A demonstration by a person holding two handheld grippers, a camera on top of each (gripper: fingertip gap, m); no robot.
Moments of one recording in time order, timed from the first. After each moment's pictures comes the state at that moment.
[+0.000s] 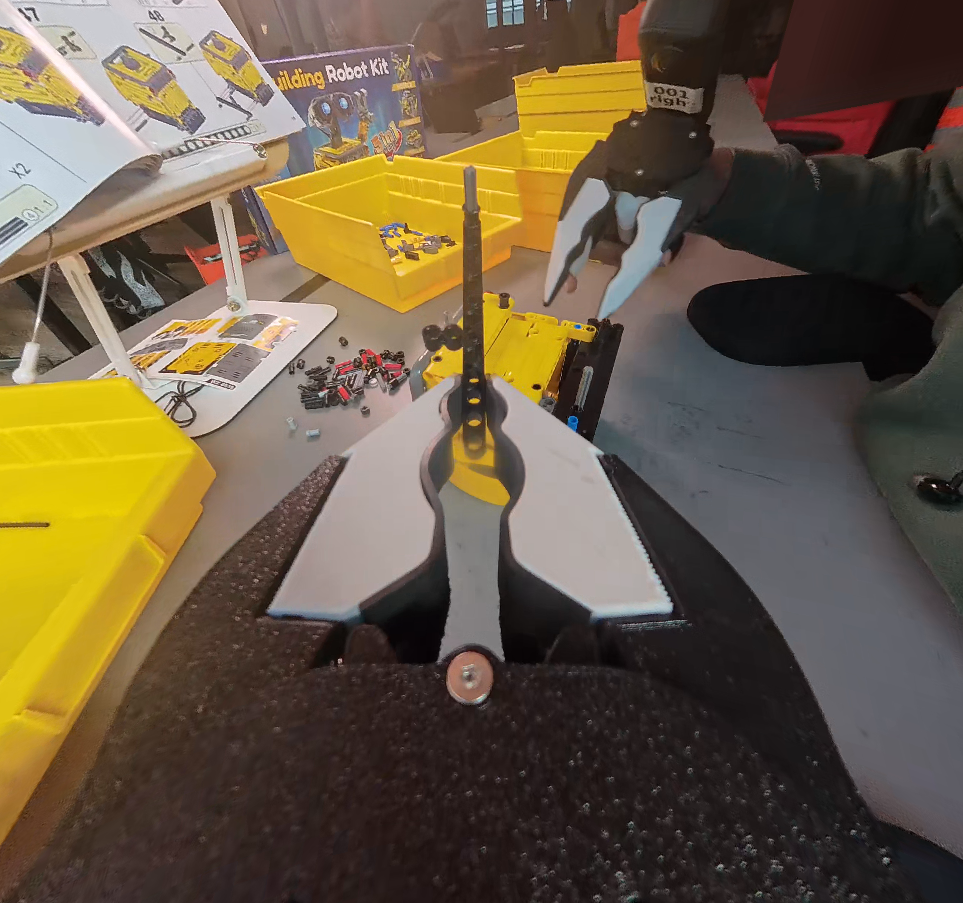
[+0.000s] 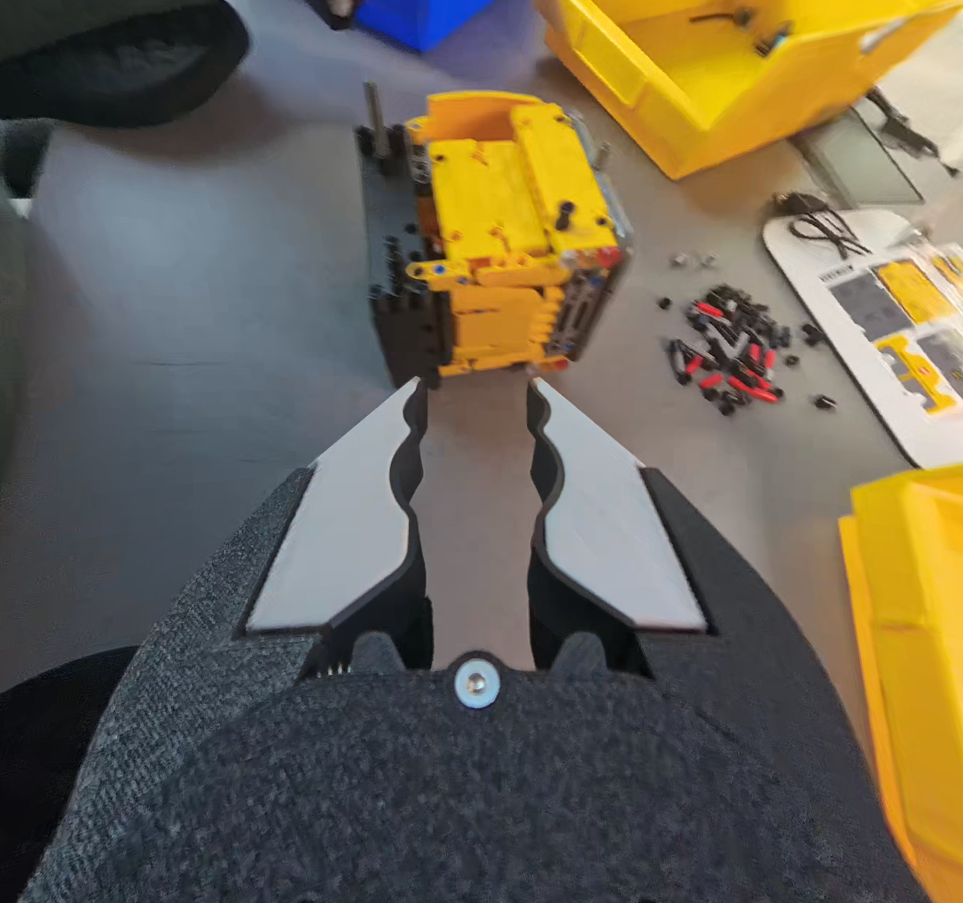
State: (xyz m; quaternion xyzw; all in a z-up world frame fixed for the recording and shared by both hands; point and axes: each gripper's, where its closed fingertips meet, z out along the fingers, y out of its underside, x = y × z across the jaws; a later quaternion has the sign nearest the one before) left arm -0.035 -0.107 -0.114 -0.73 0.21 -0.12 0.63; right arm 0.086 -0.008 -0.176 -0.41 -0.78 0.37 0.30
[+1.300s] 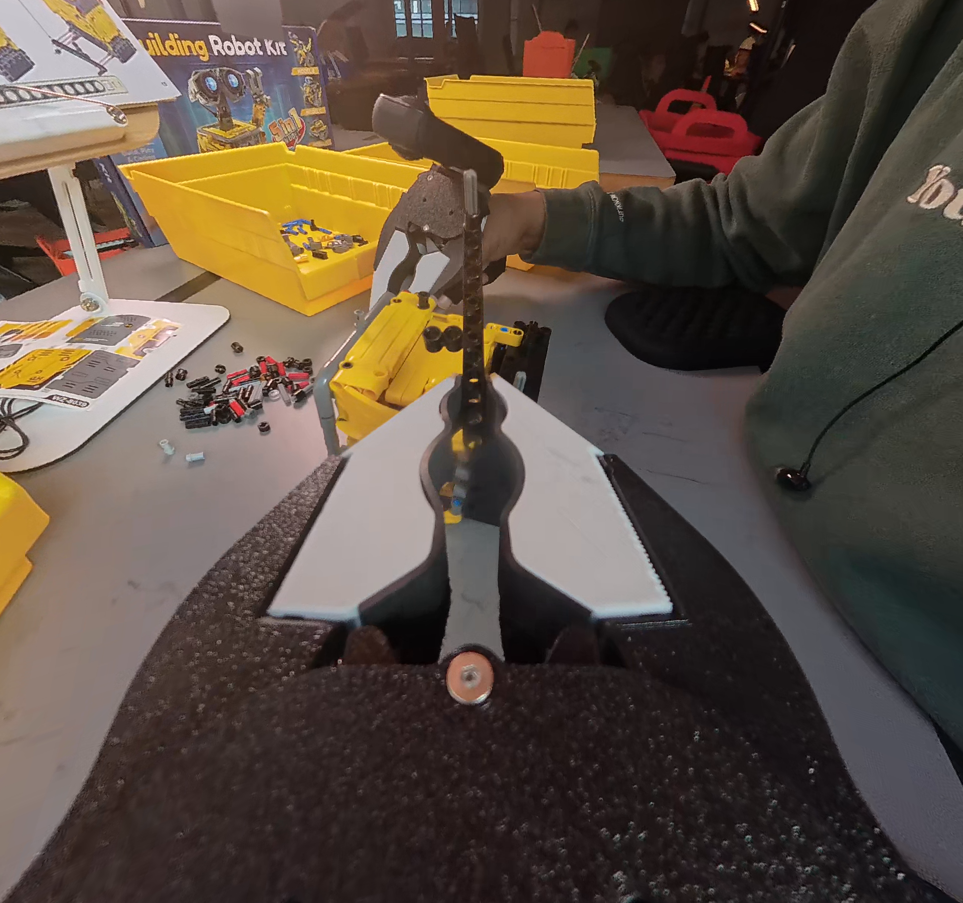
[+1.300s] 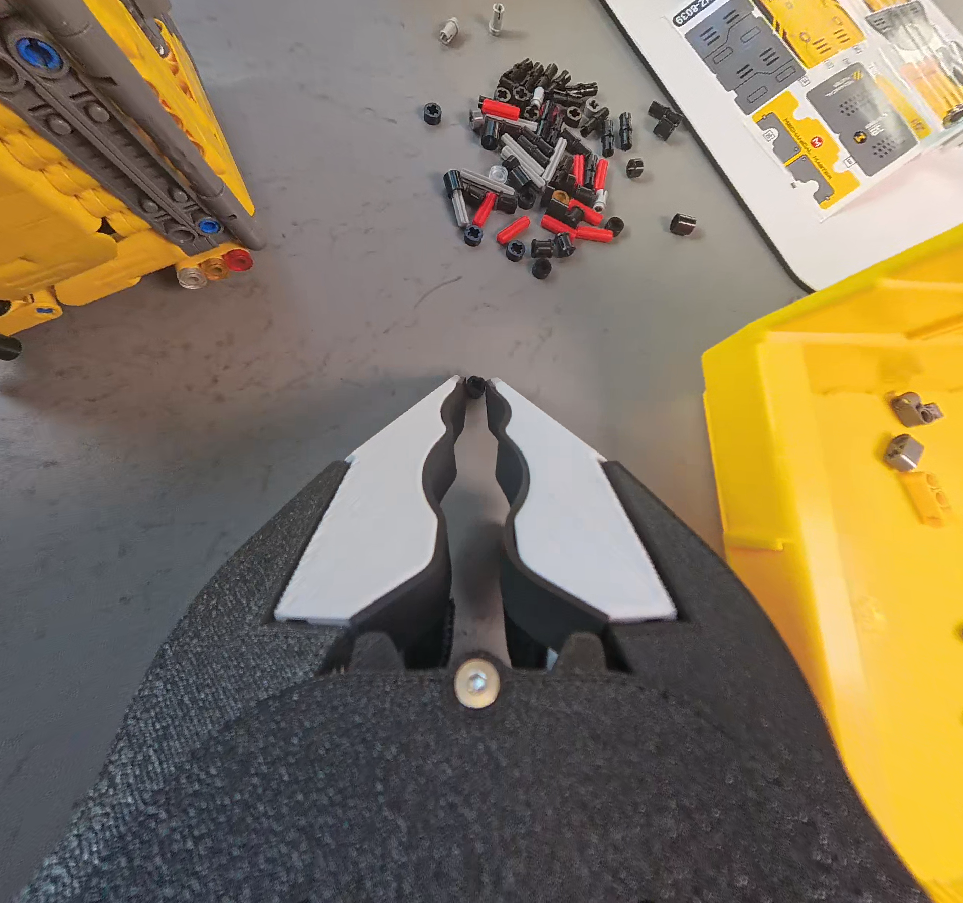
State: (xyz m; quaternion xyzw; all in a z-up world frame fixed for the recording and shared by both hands) left arm 0.000 -0.103 -0.130 -0.72 0.24 -0.22 0.61; right arm 0.035 0.108 -0.240 -0.54 -0.75 0.25 0.29
